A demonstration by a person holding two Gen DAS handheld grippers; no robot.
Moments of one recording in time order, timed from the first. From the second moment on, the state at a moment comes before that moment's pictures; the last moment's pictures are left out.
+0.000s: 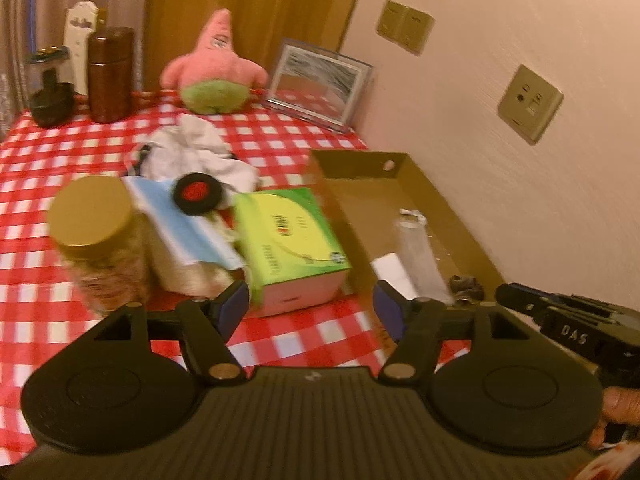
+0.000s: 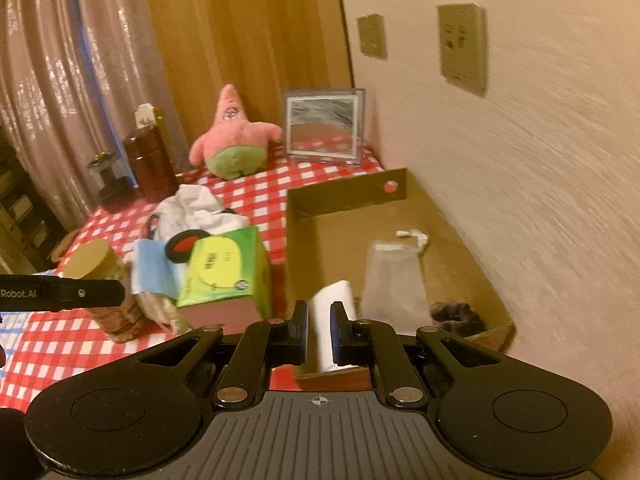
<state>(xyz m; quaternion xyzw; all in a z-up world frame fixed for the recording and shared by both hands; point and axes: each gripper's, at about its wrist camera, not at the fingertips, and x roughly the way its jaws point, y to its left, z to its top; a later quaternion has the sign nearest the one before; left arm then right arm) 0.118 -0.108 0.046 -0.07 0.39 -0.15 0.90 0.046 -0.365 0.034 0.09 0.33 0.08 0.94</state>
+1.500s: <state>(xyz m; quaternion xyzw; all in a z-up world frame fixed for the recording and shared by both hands) 0.092 0.049 0.053 -0.10 0.37 -0.05 0.92 0.067 -0.247 0.040 0.03 0.33 0.17 0.93</state>
